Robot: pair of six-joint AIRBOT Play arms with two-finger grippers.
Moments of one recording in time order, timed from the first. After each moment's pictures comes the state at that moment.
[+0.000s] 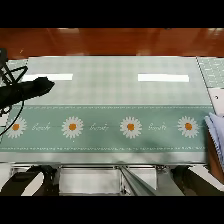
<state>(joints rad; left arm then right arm) 0.04 -0.86 0.81 0.99 -0.72 -1.50 -1.39 -1.05 1.23 -1.53 1.75 1.65</state>
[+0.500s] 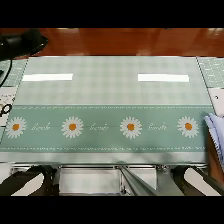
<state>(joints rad) -0.05 -1.11 1.34 1.05 -0.84 -1.49 -0.49 -1.09 1.38 -1.01 1.09 1.41</state>
